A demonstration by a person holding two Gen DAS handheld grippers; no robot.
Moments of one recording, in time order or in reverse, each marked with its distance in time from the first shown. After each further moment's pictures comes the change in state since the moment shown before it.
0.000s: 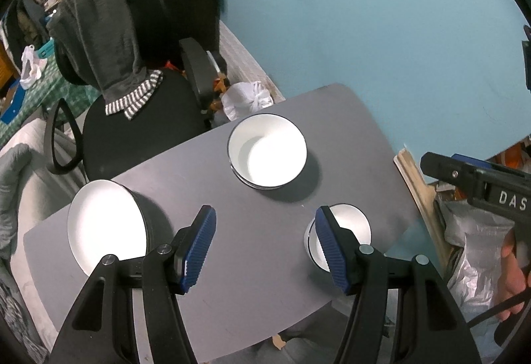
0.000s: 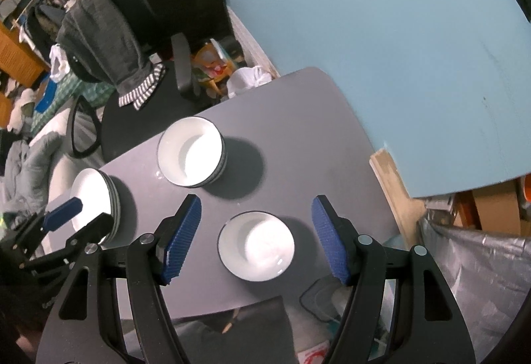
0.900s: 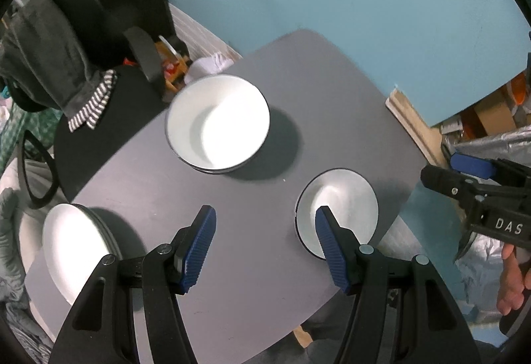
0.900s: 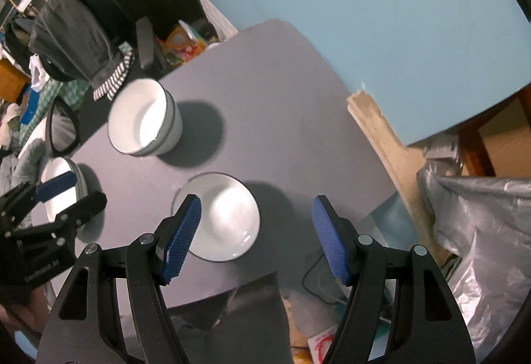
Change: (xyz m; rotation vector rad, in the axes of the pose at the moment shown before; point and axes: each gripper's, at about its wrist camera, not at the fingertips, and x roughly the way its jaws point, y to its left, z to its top) left arm 0.076 -0.044 -0.010 0.210 0.141 -0.026; right arm 0.045 -0.050 -0.054 0.106 0.065 -0.024
